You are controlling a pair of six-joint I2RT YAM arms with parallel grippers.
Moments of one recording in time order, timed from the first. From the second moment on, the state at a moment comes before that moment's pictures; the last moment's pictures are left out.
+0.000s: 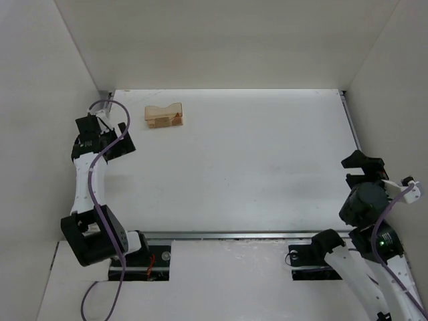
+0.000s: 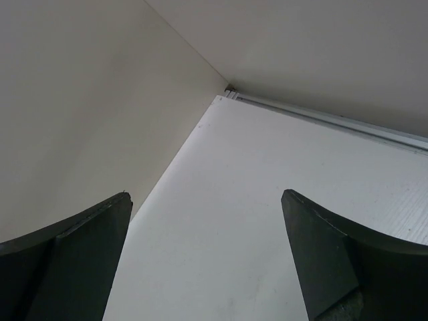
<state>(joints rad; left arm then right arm) 0.32 1.30 1.08 -0.61 0.19 -0.09 0.39 0.29 0.74 -0.50 1.08 0.78</state>
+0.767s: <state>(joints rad) 0.20 2.21 2.20 -0.72 0.27 -0.04 0.34 1.41 1.30 -0.43 0.71 0.60</state>
